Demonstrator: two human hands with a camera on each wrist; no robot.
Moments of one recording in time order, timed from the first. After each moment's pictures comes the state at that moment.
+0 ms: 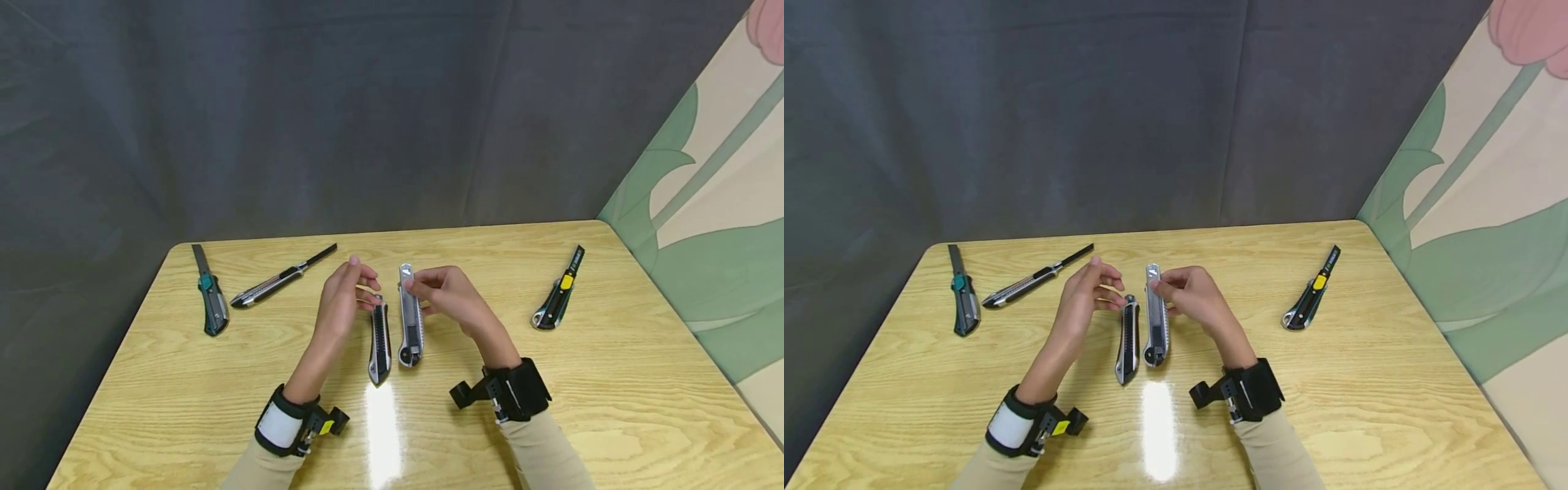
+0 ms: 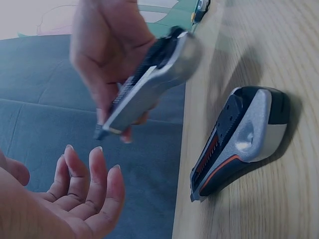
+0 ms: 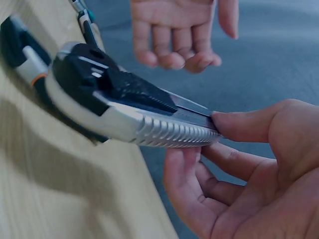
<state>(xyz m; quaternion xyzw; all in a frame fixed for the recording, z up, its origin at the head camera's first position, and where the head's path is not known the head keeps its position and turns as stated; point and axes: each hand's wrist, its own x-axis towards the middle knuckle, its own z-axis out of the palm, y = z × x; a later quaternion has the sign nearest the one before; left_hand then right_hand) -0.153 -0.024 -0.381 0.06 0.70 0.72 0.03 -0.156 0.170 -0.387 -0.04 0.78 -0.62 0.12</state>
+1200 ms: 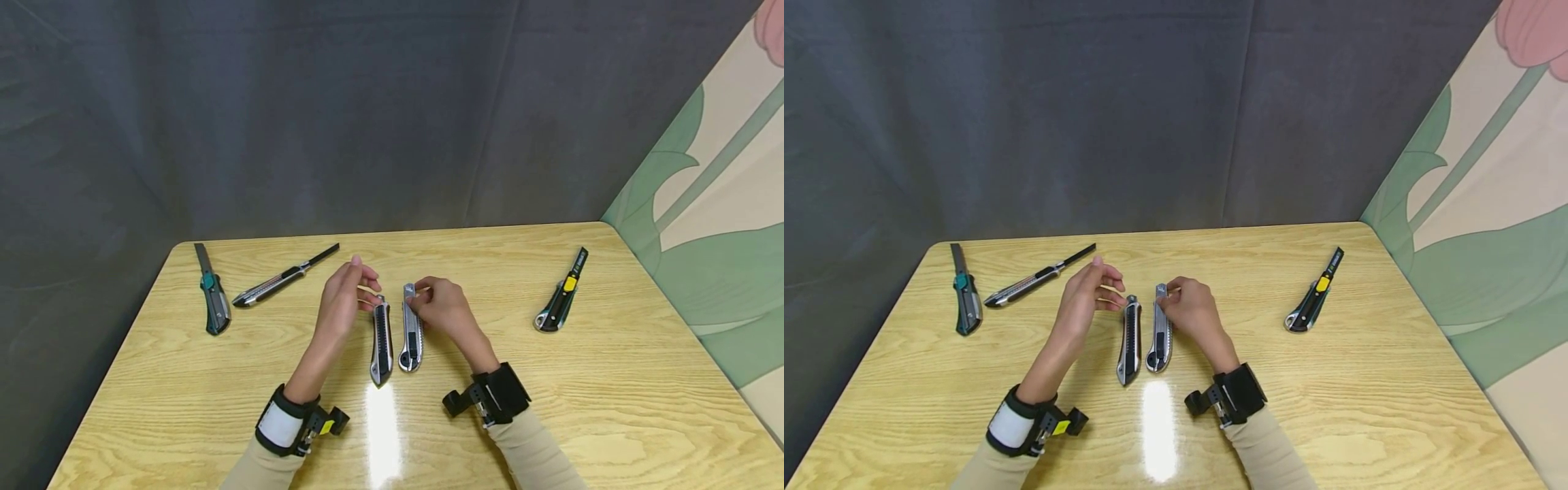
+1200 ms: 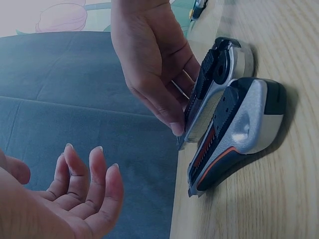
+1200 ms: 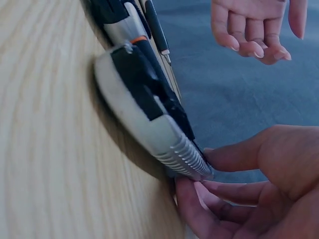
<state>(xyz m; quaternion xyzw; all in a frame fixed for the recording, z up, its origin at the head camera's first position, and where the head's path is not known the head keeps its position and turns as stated) -0.140 -0.025 -0.350 0.05 0.69 0.72 0.05 -0.169 0.158 -0.432 0.03 0.91 -0.41 0.05</state>
